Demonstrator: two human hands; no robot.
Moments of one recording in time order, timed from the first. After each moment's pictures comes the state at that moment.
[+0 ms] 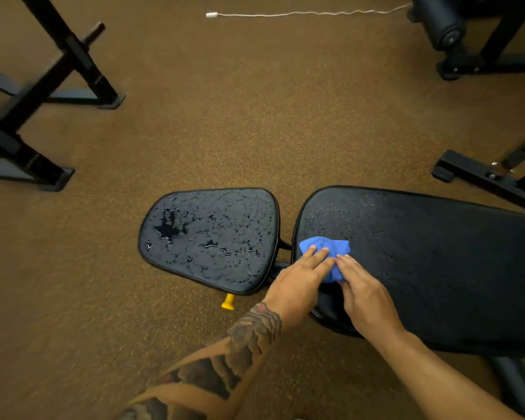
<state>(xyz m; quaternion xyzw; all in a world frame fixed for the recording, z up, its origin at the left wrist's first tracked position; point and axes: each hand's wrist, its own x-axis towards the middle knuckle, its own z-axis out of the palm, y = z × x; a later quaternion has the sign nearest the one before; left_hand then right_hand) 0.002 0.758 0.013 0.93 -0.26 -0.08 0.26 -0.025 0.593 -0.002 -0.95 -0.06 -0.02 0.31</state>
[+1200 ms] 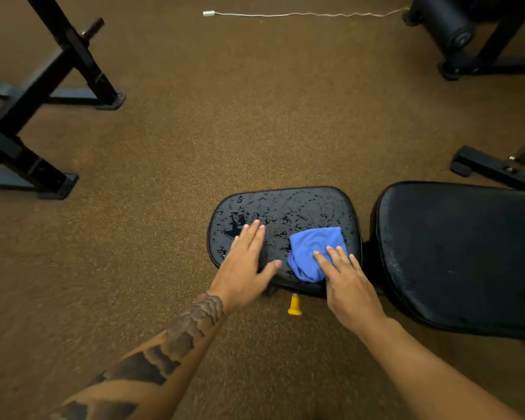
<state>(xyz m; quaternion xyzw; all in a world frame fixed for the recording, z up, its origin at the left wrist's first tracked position) 0.028 1.036 0.019 0.94 -0.13 -0.09 0.29 -0.010 0.806 -0.020 -0.99 -0.09 0.03 0.11</state>
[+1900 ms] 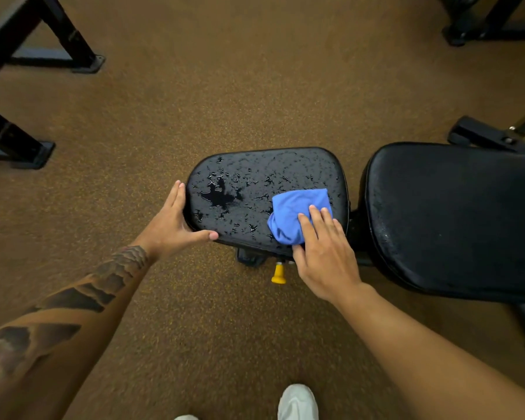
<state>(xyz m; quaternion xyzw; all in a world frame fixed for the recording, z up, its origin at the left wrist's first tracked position) 0.055 1.131 -0.029 0.95 -0.05 -0.14 0.29 -0.018 0.817 -0.017 -0.99 -0.08 0.00 0.10</state>
